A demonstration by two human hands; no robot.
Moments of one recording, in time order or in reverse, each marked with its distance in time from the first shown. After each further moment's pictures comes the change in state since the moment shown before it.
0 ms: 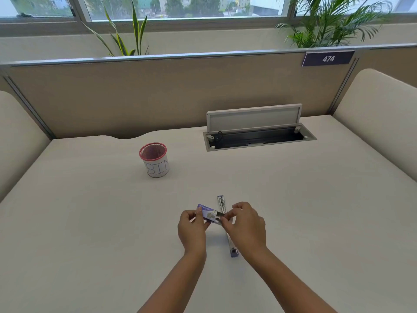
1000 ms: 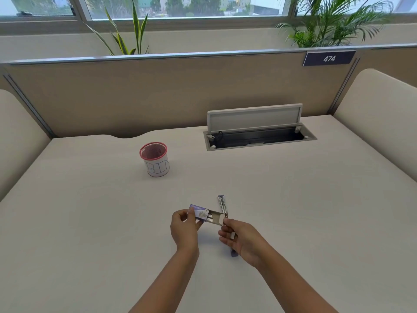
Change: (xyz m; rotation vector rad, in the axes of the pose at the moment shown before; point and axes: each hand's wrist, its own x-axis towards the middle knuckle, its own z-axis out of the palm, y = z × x) left_hand 0.018 -0.002 -0.010 -0.060 0.066 -0.057; right_hand -0.003 0.002 0.006 1.268 -0.429 0.718
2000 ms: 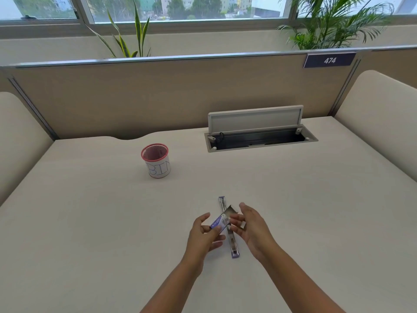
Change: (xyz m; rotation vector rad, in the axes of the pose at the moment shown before) left_hand -0.030 0.000 -0.011 0.151 -0.574 -0.174; right_hand 0.003 -0.014 -0.012 0.043 0.037 -0.237
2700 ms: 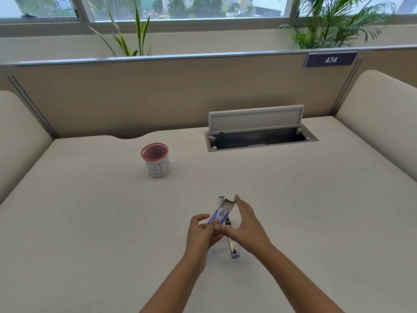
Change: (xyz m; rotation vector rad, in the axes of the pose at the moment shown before) left_hand 0.008 0.000 0.004 -0.226 0.055 0.011; right_hand 0.001 0.006 -0.006 -0.998 -0.108 -0.395
